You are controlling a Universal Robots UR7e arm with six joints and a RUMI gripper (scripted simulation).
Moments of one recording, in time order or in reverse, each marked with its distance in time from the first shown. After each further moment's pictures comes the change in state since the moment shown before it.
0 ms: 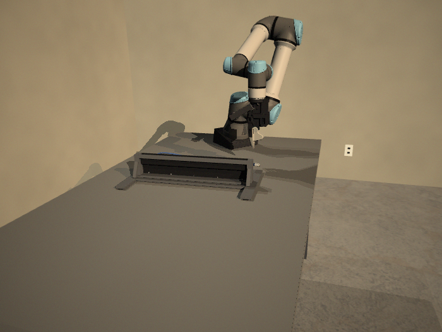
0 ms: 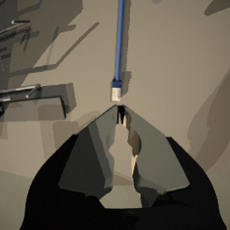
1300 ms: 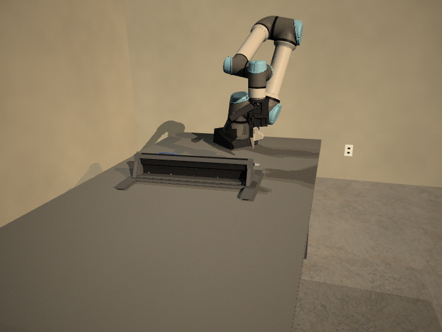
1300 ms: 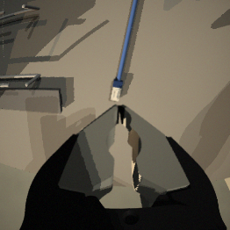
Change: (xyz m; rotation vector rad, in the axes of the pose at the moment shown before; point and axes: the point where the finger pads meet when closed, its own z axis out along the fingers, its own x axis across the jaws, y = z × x) arm -0.002 0.000 0.000 0.001 0.000 -0.133
